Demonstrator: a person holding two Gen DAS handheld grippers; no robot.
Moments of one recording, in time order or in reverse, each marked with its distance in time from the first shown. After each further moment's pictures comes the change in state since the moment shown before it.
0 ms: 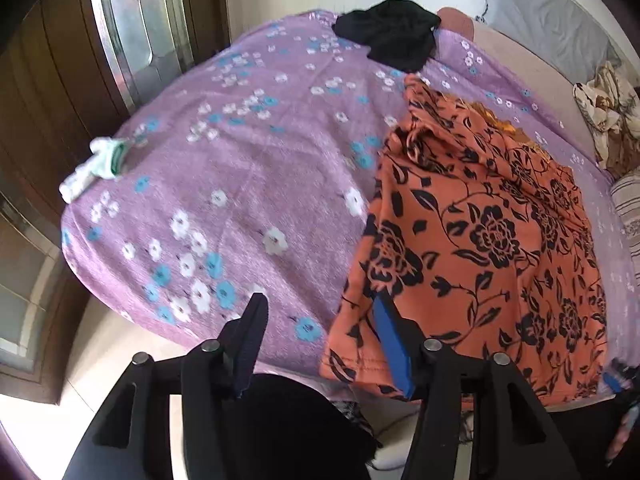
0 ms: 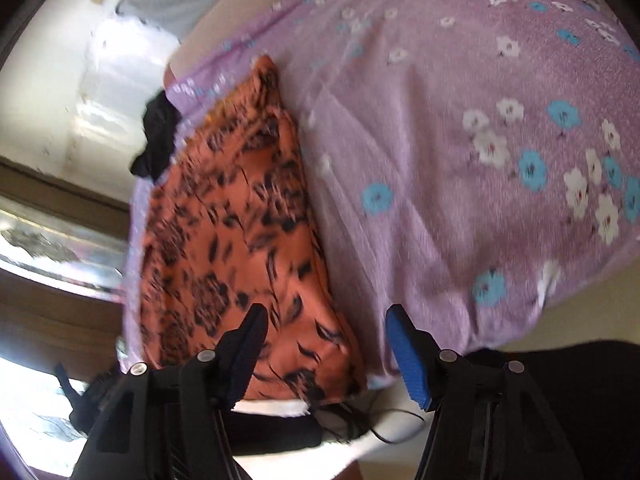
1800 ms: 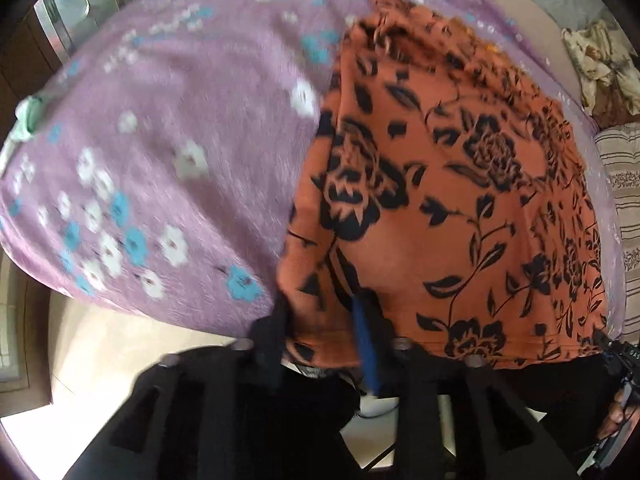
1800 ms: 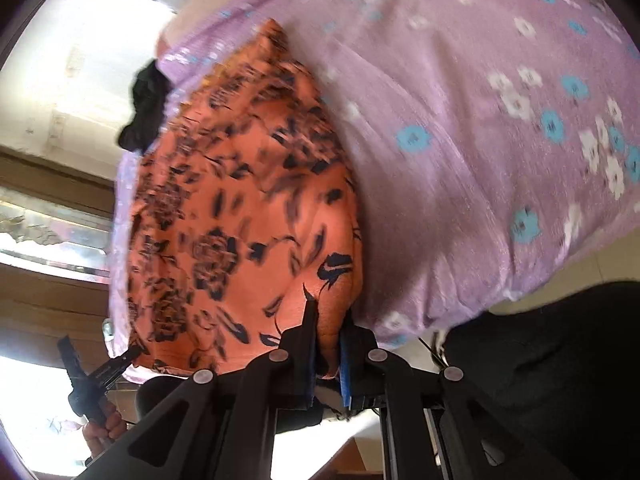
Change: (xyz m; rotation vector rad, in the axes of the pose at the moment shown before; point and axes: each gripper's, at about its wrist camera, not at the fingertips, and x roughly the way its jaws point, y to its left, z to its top) left arm 0.063 -0.032 -0.012 0.080 0.263 -0.121; right arm 0.013 0.028 -0.024 0.033 0.074 -0.028
